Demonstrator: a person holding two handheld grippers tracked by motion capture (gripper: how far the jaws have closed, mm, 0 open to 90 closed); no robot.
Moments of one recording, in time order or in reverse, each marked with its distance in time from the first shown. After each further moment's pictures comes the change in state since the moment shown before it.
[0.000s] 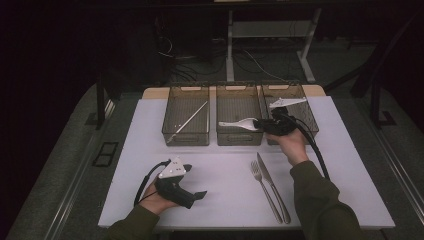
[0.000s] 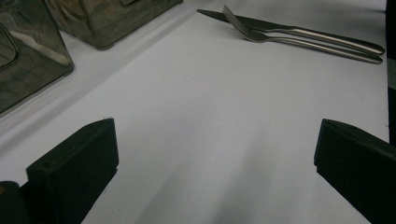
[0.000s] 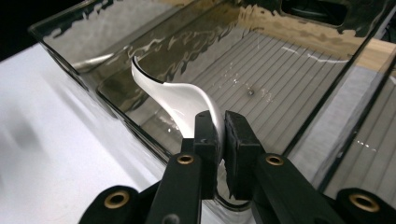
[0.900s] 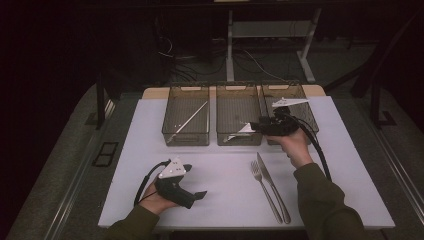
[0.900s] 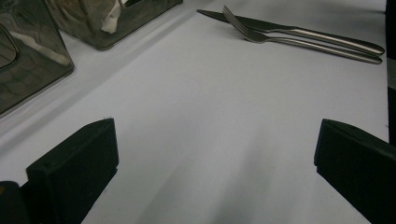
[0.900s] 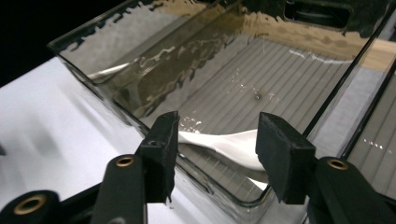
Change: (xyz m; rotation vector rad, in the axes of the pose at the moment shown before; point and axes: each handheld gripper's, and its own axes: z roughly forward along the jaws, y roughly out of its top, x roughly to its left) left arm 0.000 0.000 0.000 0.001 0.002 0.000; right arm 0.001 0.000 -0.013 -0.043 0.043 0.035
